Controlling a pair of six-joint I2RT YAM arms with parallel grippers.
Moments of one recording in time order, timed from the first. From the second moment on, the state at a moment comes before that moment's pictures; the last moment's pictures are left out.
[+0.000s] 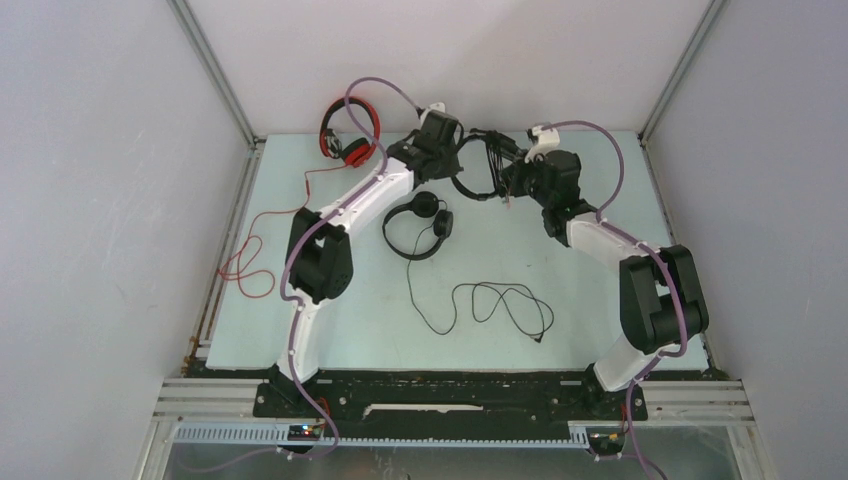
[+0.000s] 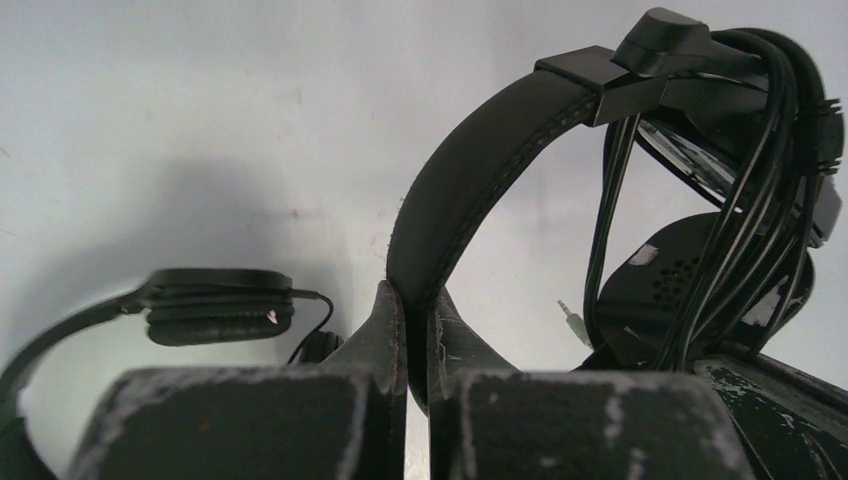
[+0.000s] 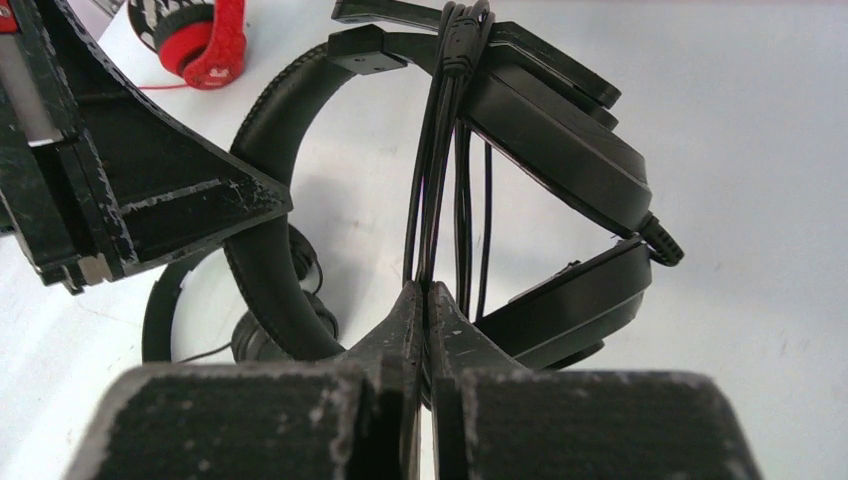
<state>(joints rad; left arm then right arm) -0.61 2.19 2.02 -0.52 -0.19 -0.63 0.27 1.65 1.00 0.40 -0.19 0.26</state>
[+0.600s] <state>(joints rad) -0.62 2.16 1.96 -0.54 -0.18 -0.60 0.15 1.43 0.92 0.27 -0.36 0.27</state>
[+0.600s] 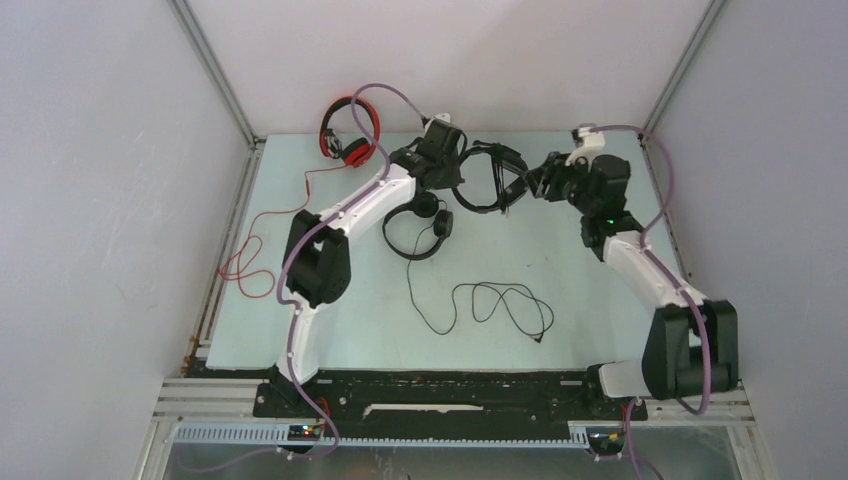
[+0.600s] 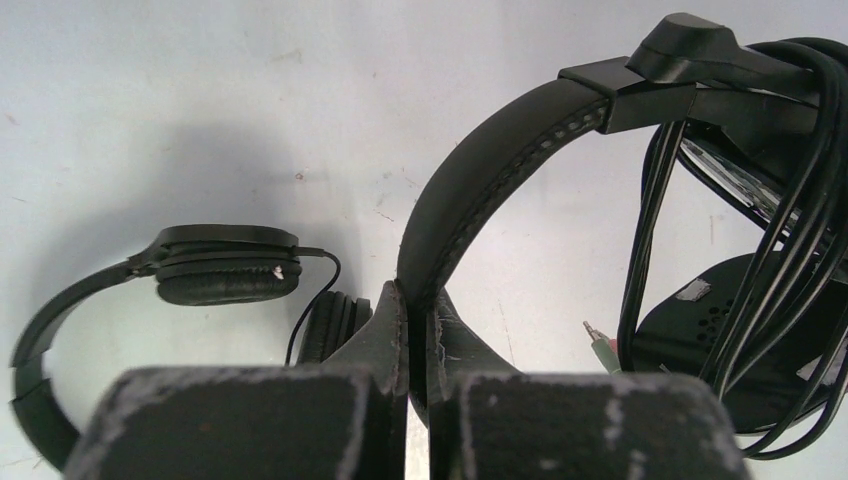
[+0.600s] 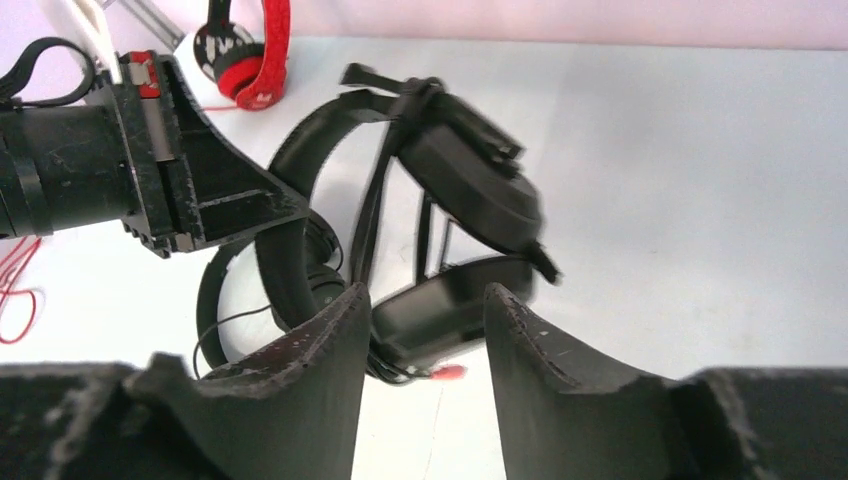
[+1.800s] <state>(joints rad) -0.72 1.99 1.90 -0.49 -0.31 -0.38 0.23 1.28 0.88 0.00 -0.36 1.04</state>
